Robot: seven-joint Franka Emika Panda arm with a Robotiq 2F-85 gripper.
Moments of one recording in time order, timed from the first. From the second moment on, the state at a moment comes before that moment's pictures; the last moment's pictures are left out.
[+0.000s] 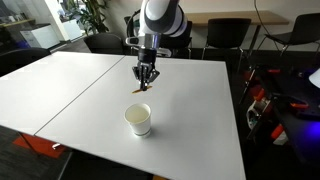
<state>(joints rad) -0.41 0.91 0.48 -1.74 0.16 2.66 -1.53</state>
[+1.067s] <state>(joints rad) -0.56 0.92 0.68 -1.75 0.51 2.68 -1.73</state>
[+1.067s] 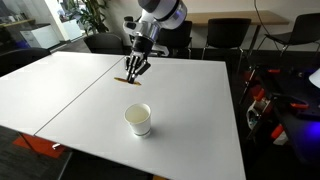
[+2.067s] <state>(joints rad) -0.72 0.94 0.82 -1.84 0.68 2.41 -2.03</state>
